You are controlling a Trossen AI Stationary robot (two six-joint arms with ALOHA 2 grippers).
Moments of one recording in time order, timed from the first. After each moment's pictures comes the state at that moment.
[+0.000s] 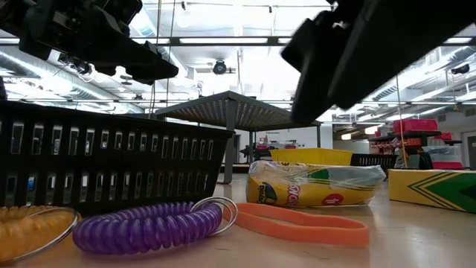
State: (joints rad) left arm -0.29 1.18 0.37 0.53 -0.13 0.09; right arm 0.57 1.97 1.35 -0.35 0.12 0.25
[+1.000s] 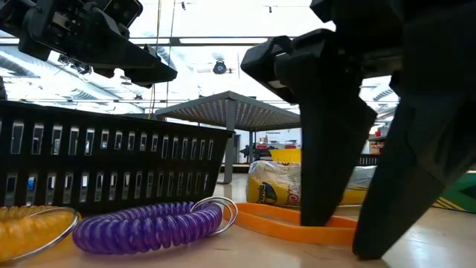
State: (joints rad) left arm -0.29 1.18 0.36 0.52 -0.13 0.06; right arm 0.62 2.25 1.65 -0.63 0.15 -0.01
